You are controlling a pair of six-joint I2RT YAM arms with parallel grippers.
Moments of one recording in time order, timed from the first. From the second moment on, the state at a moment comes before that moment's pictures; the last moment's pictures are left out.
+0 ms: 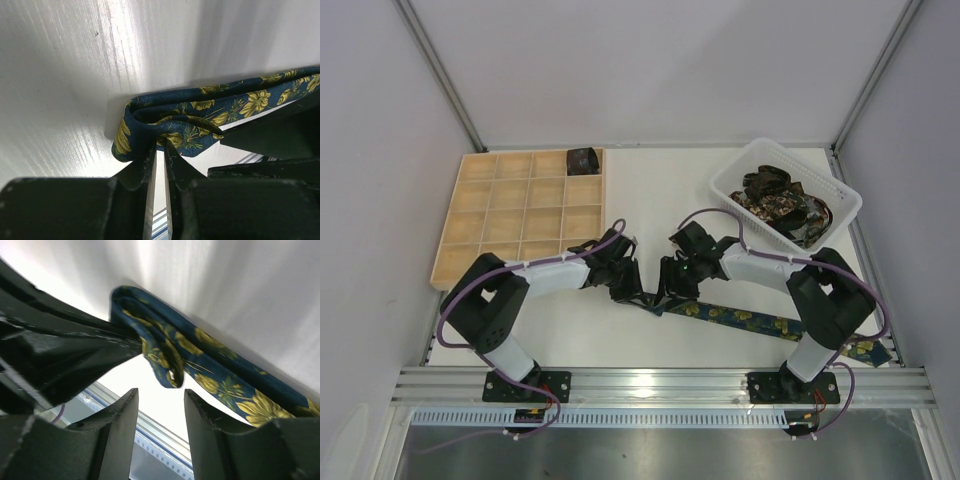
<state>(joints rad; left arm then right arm) -0.68 1.63 0.82 -0.28 0.33 -0.78 0.73 1.68 0.98 -0.41 -0.44 0.74</state>
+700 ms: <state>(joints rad) -0.68 1.65 0.85 -0.30 0.35 -0.78 0.74 1.70 0.92 -0.33 -0.41 0.78</state>
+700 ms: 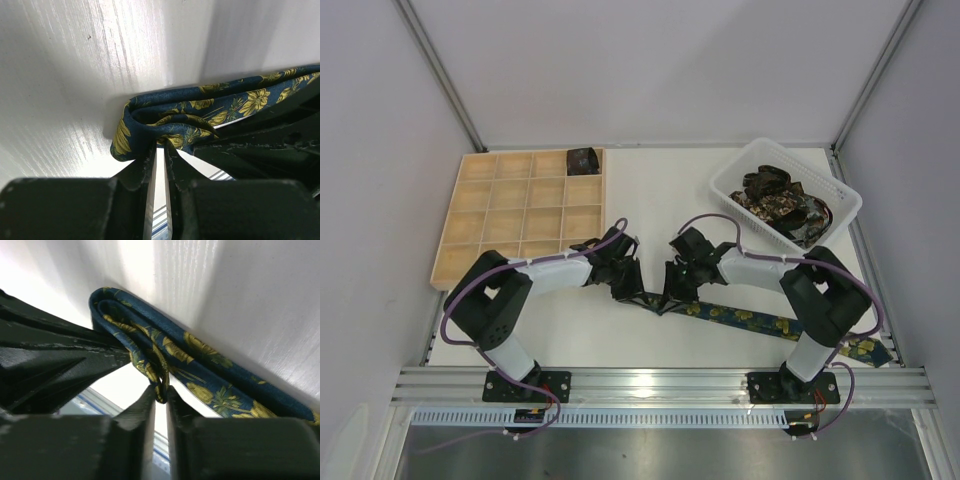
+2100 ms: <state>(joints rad) -0.56 1.74 1.09 -0.40 0.39 -0.54 0.52 1.84 1.01 -0.40 -0.63 0.49</state>
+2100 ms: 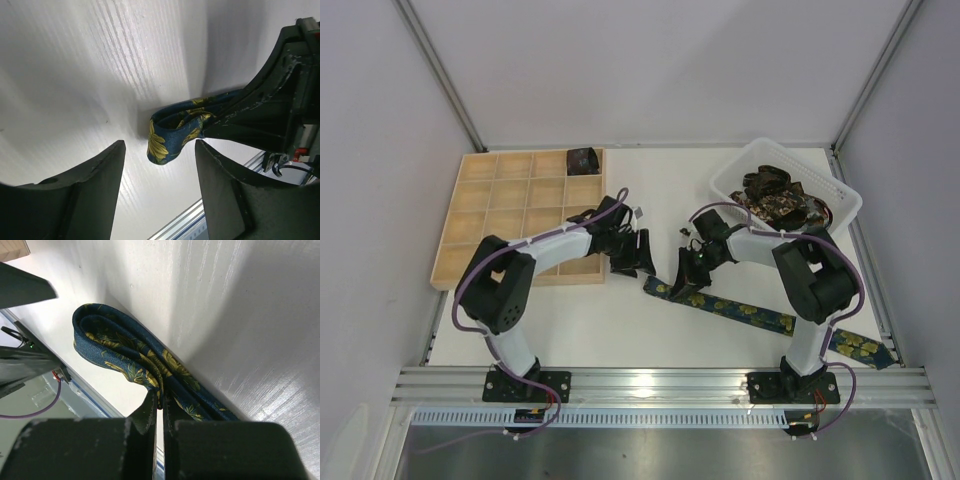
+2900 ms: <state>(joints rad) -0.61 1.77 0.98 -0.29 0.49 -0.56 0.53 1.84 1.02 -0.40 -0.63 0.51</state>
